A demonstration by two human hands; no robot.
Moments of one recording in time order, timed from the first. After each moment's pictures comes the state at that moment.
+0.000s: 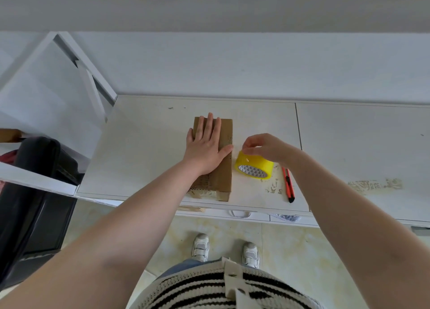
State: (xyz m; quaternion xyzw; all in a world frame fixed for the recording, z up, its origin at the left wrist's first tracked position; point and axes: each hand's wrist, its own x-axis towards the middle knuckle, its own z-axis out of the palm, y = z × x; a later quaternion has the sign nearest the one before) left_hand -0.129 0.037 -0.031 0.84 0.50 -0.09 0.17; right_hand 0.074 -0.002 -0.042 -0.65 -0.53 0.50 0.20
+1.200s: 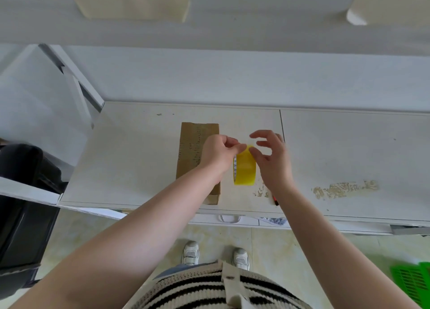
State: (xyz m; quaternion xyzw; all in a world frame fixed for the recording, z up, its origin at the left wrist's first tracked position) left_hand -0.068 -0.006 0.020 0.56 0.59 0.23 0.53; right_hand 0.049 -0.072 -0.004 -0.69 -0.45 0.28 0.50
